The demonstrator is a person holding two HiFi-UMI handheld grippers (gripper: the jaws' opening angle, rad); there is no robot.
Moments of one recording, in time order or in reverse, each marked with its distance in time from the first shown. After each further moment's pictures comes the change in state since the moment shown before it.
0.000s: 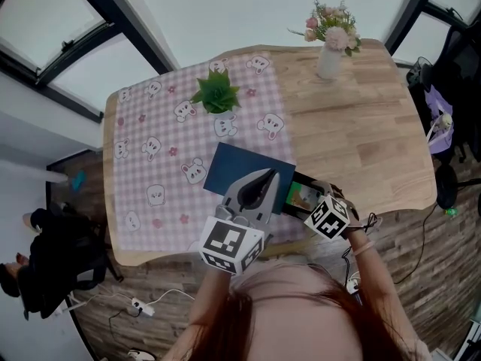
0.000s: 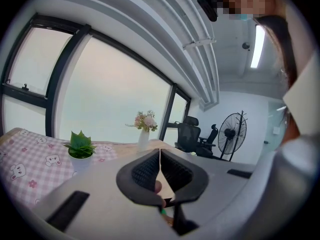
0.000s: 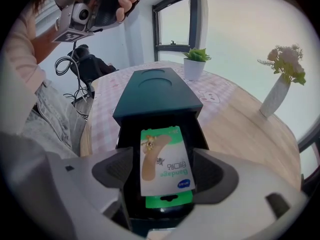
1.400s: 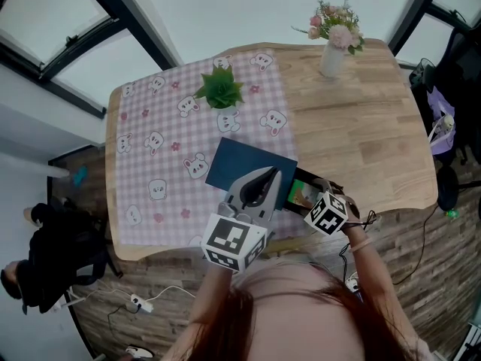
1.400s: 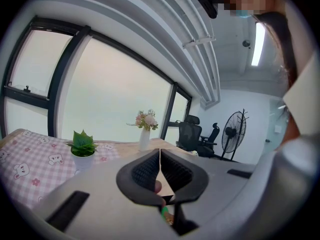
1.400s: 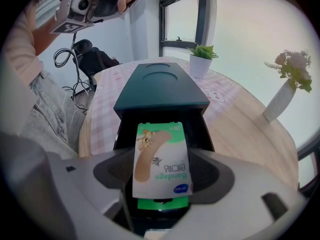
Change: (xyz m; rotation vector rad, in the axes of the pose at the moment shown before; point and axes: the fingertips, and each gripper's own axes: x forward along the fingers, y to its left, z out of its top) left arm -0.004 -0.002 -0.008 0.008 0.010 0.018; right arm 0.010 0.002 -0.007 -0.059 0.040 0.000
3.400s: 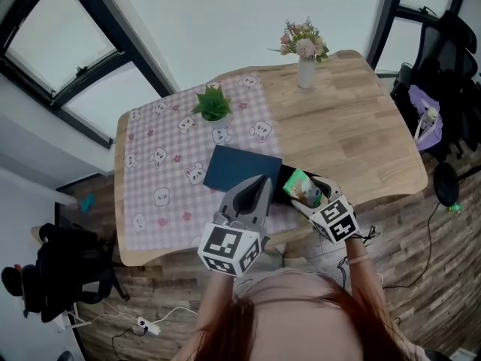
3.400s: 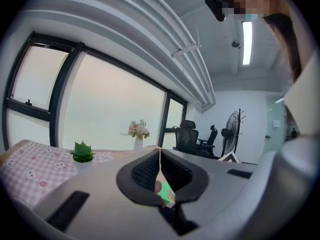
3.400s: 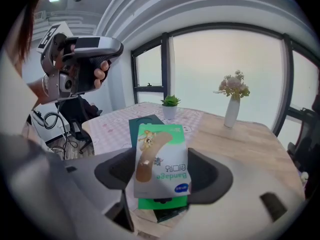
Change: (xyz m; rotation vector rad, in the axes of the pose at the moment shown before) left arm -0.061 -0.077 0.015 0.073 -0.085 0.009; right arm -0.134 0.016 0.030 0.298 -0.470 -0.213
